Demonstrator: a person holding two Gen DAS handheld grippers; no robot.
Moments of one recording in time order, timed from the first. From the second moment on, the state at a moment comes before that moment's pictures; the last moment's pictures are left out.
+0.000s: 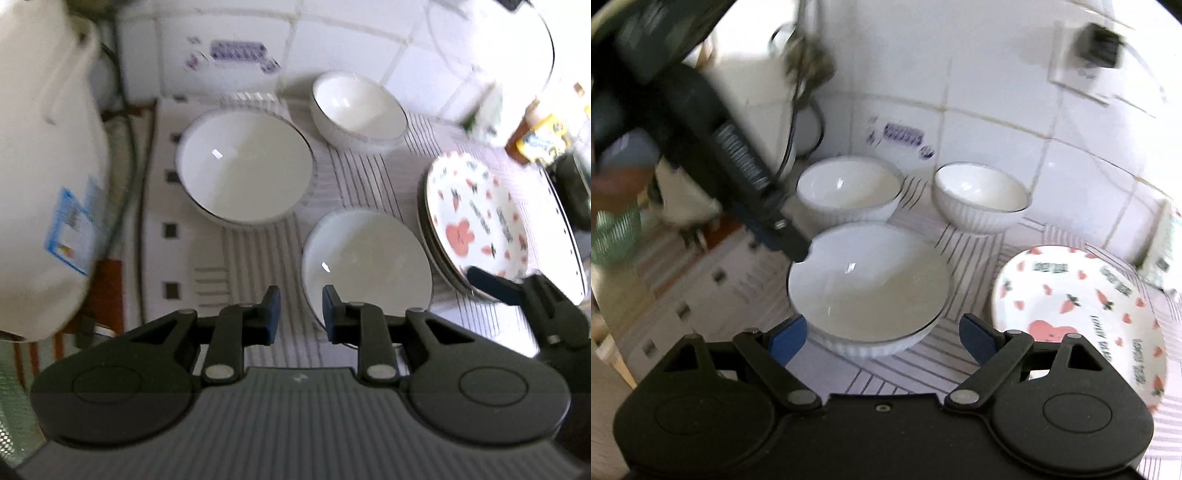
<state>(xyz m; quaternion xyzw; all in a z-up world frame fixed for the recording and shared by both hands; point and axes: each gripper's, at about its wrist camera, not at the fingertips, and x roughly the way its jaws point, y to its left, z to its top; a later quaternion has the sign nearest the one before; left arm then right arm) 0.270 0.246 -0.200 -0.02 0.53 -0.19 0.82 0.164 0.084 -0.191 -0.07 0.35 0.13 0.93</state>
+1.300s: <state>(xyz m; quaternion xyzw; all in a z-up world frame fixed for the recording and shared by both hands) 0.334 0.270 -0.240 -0.08 0.52 -0.11 0.84 0.337 0.099 -0.203 0.14 0.45 0.06 0.88</state>
